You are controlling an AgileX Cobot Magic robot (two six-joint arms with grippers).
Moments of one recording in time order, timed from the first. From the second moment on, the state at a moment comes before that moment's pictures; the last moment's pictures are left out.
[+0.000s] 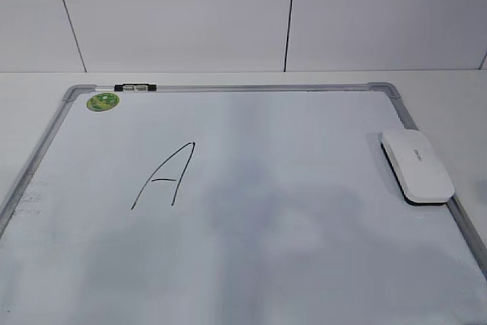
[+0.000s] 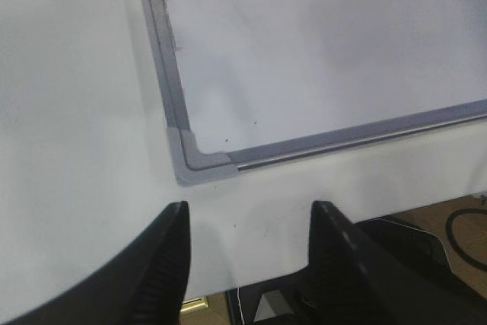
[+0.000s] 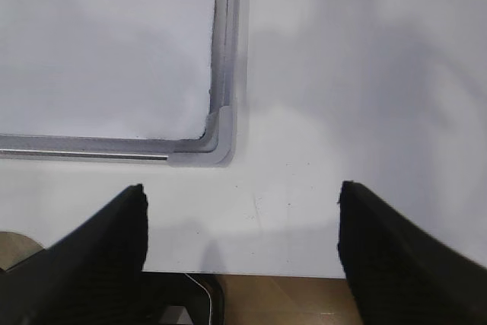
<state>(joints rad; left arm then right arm) -0.02 0.46 -0.63 -0.22 1.26 0.16 0.14 0.37 -0.61 -0.10 1.25 0.04</state>
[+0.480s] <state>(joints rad) -0.02 0.35 -0.54 -0.18 1.14 0.16 0.14 0.36 -0.51 -0.11 1.16 0.04</state>
